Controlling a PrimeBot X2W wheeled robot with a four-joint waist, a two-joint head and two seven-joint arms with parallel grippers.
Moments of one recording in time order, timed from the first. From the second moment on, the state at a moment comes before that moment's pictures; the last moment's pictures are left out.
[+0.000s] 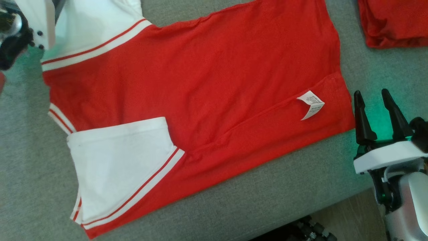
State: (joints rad) left arm -1.22 0.56 -0.77 0.69 -0.71 -0.13 0.62; right arm -0.18 -0.19 -0.01 0.19 0.26 0.13 -0.08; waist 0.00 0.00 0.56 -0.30
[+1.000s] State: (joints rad) left arm -1.33 0.59 -1.00 0.67 -0.82 -0.13 0.40; right arm -0.58 -0.38 0.14 0.32 0.34 0.13 0.09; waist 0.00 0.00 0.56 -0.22
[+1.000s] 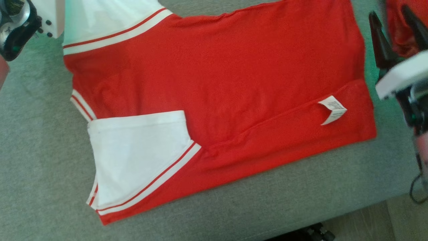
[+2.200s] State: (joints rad) left arm -1.44 0.59 -1.26 0.69 -0.95 -0.13 0.25; right arm -1.07 -0.49 0.80 0.82 0.63 0.13 0.12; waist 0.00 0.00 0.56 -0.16
